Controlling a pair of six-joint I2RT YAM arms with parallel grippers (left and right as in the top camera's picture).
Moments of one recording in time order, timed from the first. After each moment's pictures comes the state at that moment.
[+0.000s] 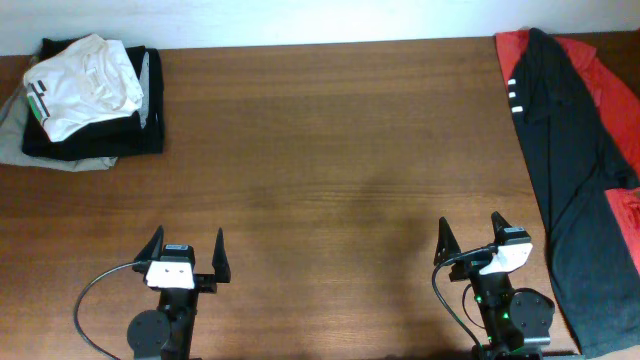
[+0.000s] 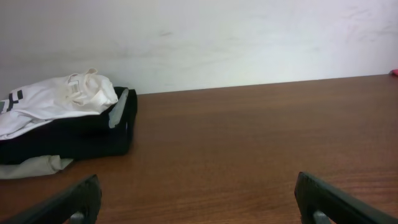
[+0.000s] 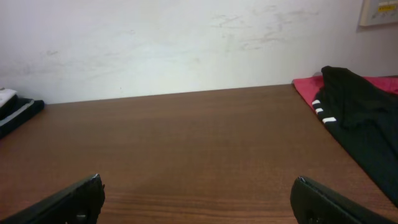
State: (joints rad) left arm 0.05 0.01 0.01 -0.07 0.12 0.05; right arm -0.01 0.01 0.01 -0.06 -0.13 0.13
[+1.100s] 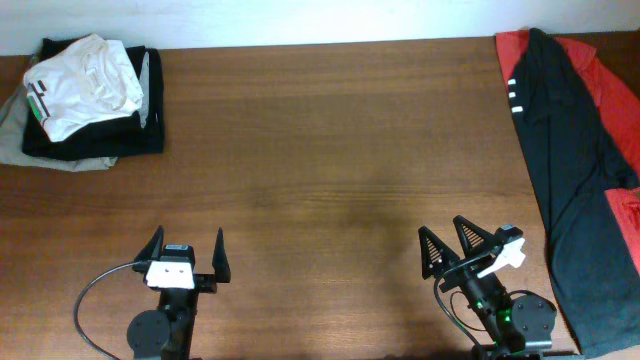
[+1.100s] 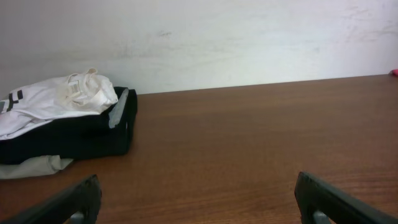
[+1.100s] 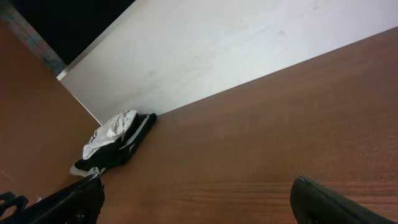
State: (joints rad) left arm 0.05 0.01 0.01 -0.07 0.12 0.05; right arm -0.01 0.01 0.01 -0.01 -0.44 0.55
